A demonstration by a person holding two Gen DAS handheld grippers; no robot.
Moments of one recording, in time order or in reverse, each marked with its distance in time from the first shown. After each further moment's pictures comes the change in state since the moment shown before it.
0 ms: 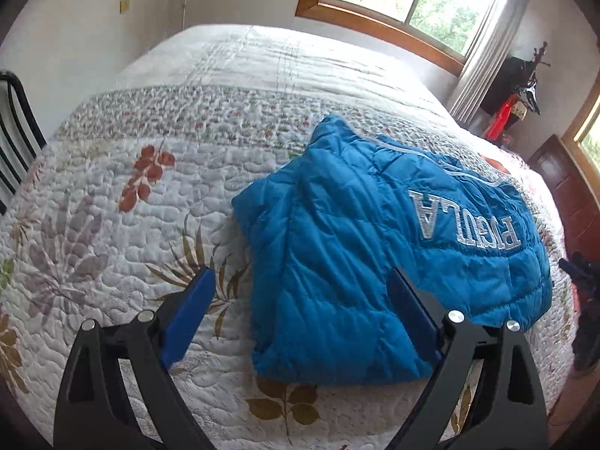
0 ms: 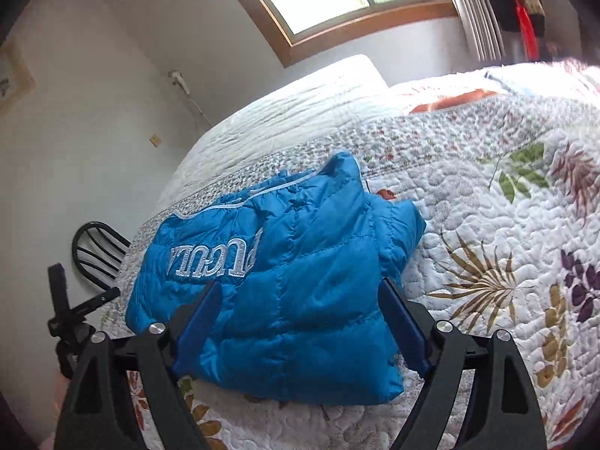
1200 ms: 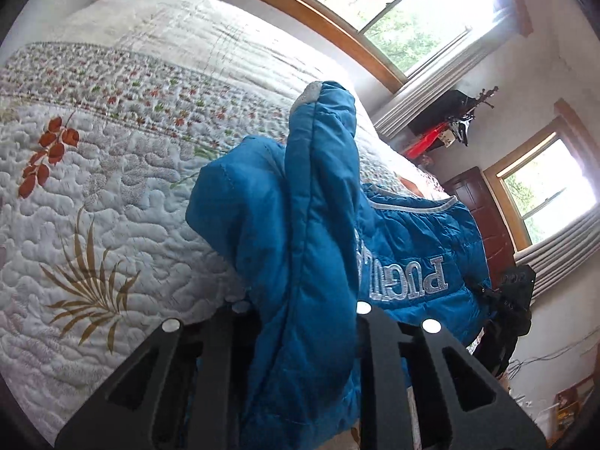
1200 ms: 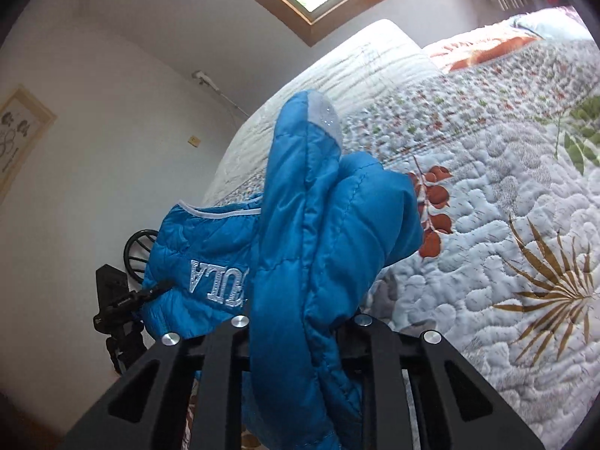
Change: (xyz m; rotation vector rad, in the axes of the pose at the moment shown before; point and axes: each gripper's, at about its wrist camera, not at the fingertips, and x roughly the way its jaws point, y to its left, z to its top) left arm 0.003 -0.051 0.022 -0.091 0.033 -0.415; right arm 0.007 0.031 0.003 -0.005 0.041 0.221
